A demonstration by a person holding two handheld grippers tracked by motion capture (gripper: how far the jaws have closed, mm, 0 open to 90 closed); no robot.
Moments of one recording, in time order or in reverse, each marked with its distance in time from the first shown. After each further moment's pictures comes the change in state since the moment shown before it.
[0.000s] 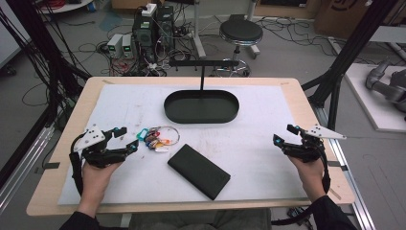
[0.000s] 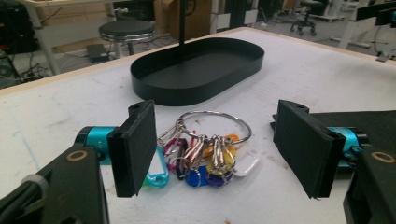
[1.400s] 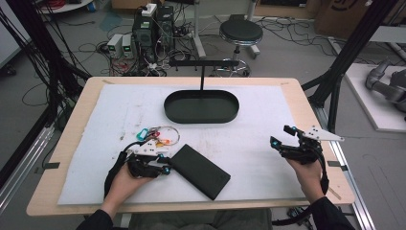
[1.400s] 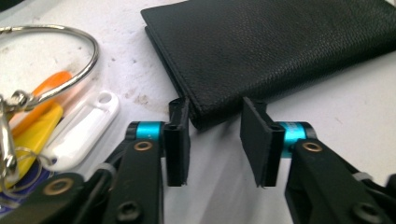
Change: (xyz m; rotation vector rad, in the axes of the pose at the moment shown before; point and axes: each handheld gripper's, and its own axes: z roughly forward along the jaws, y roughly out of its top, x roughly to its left) left arm -0.062 -0.021 0.083 0.455 -0.341 0.113; right arm 0.012 0.001 -0.001 -0.015 0.034 -0.026
